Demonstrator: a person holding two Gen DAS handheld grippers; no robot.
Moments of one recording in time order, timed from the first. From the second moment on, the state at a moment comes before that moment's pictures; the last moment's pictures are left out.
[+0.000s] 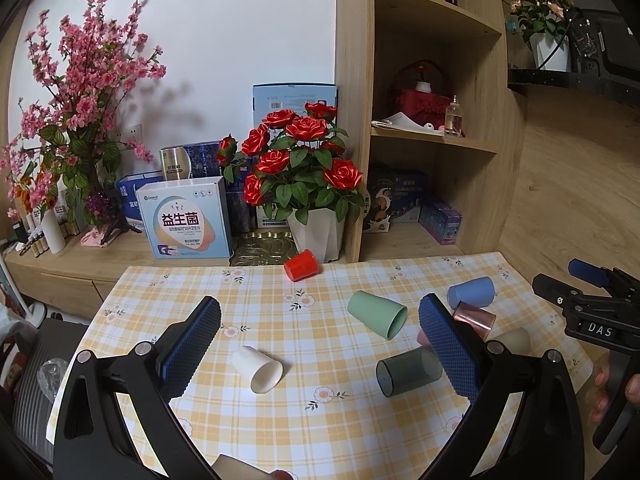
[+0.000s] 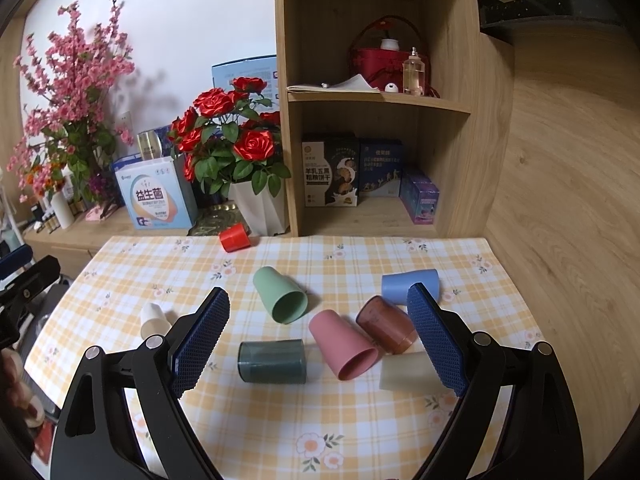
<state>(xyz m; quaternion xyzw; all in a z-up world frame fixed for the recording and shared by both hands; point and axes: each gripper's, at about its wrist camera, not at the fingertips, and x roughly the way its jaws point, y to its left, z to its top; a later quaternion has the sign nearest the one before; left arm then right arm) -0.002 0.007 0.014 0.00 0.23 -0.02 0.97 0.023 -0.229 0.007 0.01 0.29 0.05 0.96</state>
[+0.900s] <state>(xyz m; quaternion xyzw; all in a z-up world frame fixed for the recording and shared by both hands) 0.047 0.139 -0.116 -0.20 0.45 0.09 0.87 0.057 -0.249 -0.053 0.05 0.35 0.03 0.94</state>
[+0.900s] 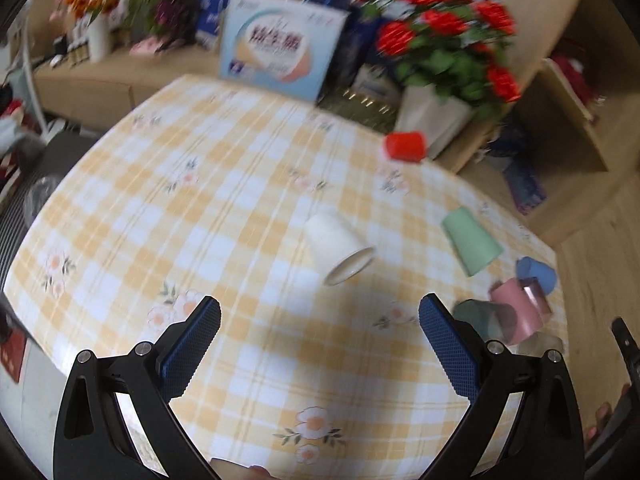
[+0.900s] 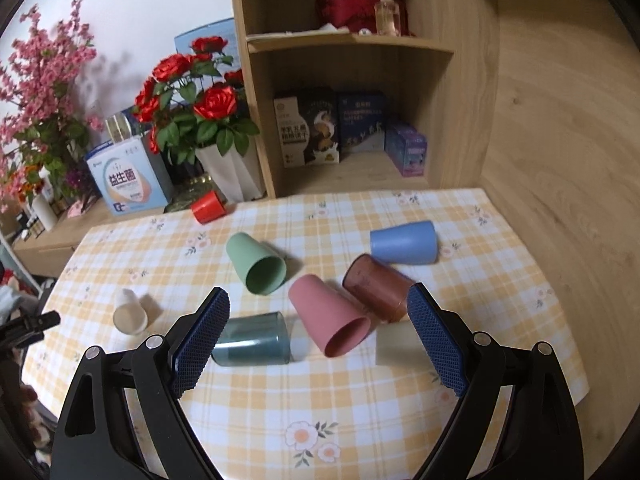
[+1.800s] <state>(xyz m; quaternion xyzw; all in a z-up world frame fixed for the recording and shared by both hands) 0.185 0.167 -0.233 -0.41 0.55 0.08 0.72 0.078 -0.275 -0.114 0.07 0.43 0.02 0.90</state>
